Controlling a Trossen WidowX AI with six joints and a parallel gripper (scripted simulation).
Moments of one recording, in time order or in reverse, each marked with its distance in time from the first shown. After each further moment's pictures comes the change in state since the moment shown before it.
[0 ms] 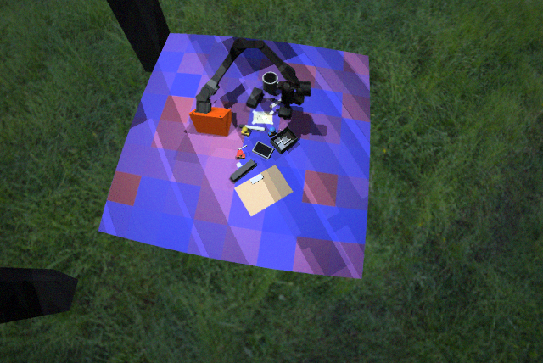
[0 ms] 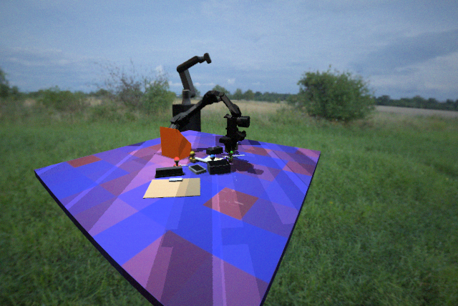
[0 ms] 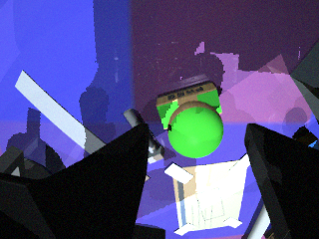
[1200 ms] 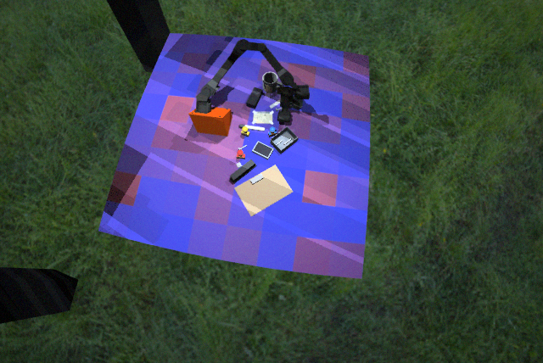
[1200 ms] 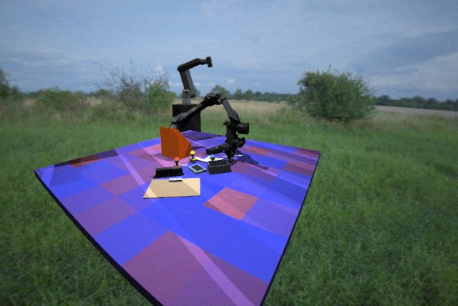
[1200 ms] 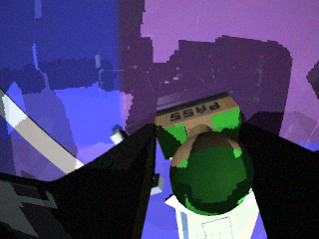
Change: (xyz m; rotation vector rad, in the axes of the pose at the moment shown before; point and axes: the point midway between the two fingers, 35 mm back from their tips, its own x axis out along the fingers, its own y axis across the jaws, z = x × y) arm 0.041 0.001 -0.004 0.005 0.003 0.007
